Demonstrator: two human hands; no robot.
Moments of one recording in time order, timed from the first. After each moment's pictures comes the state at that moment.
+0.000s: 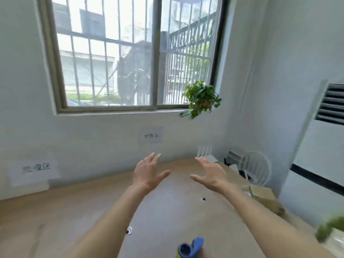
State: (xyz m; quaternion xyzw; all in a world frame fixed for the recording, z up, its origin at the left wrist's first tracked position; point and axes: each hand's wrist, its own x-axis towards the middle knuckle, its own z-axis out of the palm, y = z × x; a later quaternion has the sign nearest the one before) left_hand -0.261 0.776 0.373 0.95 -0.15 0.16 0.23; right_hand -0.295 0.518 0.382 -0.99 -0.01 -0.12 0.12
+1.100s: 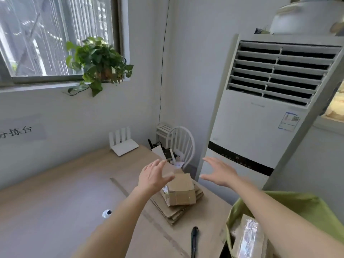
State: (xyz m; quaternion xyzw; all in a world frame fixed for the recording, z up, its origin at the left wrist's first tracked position) left_hand -0.089 0.168 0.276 0.91 -0.35 -0.01 0.20; right_hand -0.233 -0.053 0.326 -0.97 0.24 0.01 0.09
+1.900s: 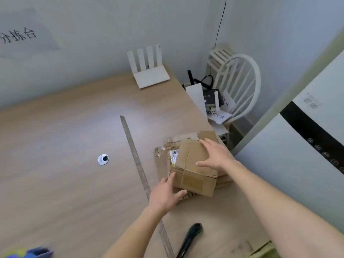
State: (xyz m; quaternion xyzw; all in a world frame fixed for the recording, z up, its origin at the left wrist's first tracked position) left_hand -0.041 -0.005 -0.025 0.93 -0.06 -0.28 0.21; right_hand 0.039 -0.242 0.012 -0.97 0.02 0.22 0.13
